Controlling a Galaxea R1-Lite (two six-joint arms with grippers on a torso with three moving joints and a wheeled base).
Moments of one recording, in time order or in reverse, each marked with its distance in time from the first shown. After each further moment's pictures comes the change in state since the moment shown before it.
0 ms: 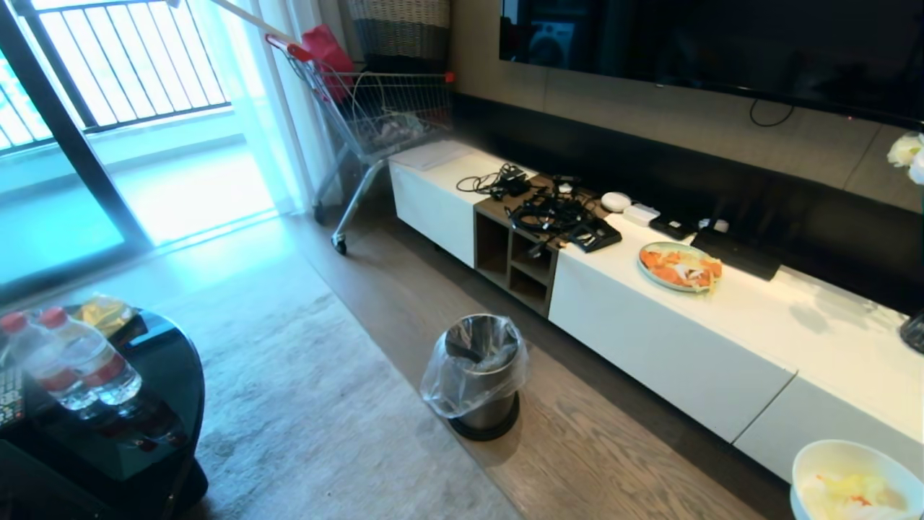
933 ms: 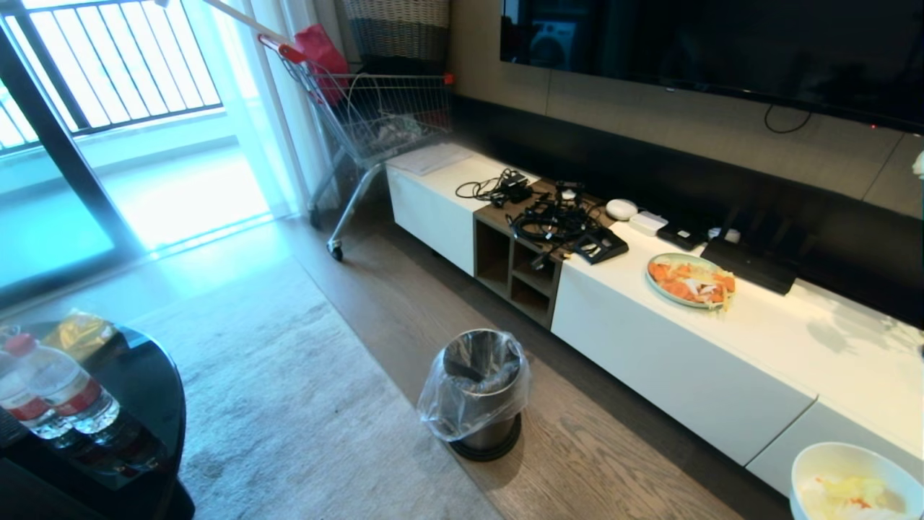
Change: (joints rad) left arm 0.000 0.000 0.000 0.000 0.000 -0.001; right arm 0.002 0.003 0.007 -0.003 -0.001 -0.002
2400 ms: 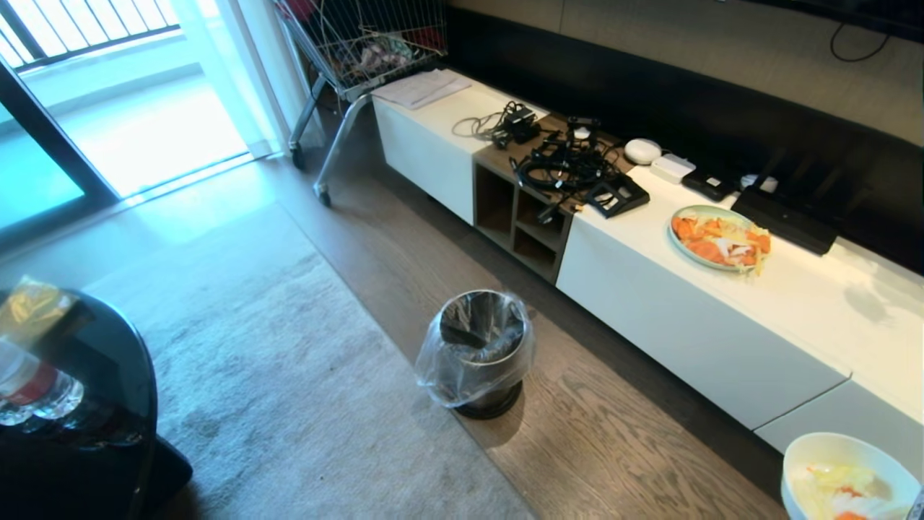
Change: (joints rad) left arm 0.000 0.000 0.000 0.000 0.000 -0.001; right arm 0.022 0.008 -0.002 -0.047 -0.003 -0.009
